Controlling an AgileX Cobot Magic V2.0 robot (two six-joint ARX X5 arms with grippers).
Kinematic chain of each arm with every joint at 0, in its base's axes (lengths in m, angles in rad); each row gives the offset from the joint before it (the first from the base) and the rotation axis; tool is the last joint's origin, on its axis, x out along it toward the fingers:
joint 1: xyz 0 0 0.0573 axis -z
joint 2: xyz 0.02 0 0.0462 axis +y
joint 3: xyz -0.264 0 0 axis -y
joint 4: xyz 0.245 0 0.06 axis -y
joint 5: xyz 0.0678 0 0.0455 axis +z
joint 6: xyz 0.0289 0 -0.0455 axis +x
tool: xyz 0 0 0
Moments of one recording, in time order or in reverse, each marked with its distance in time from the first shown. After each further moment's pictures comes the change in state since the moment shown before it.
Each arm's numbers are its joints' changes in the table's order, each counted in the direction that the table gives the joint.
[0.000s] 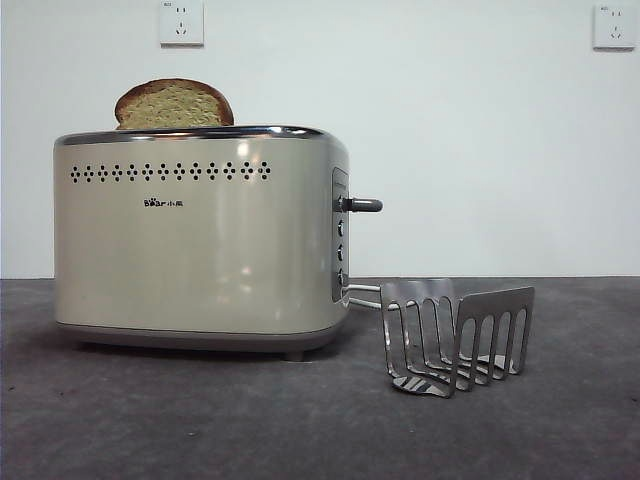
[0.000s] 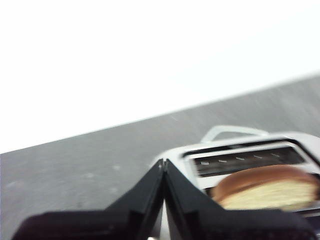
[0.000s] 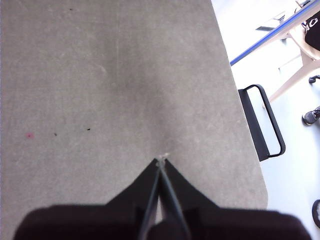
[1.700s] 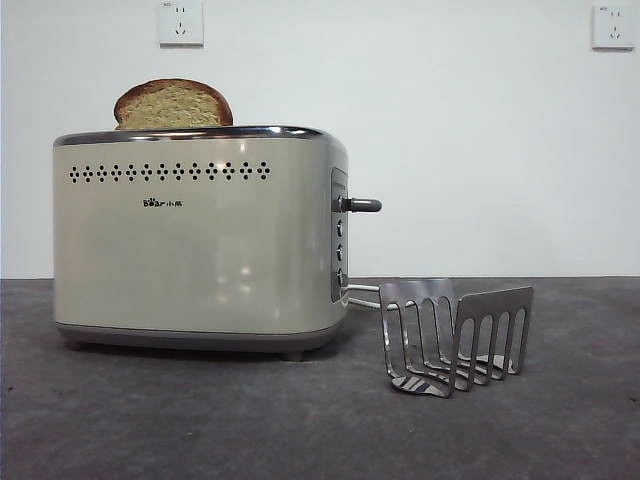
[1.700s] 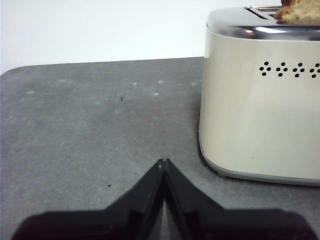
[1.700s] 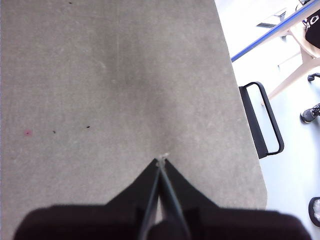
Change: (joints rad) left arm -0.171 -0.752 -0.705 -0.090 0.029 -0.057; right arm 0.000 0.019 0.000 0.000 0.000 0.000
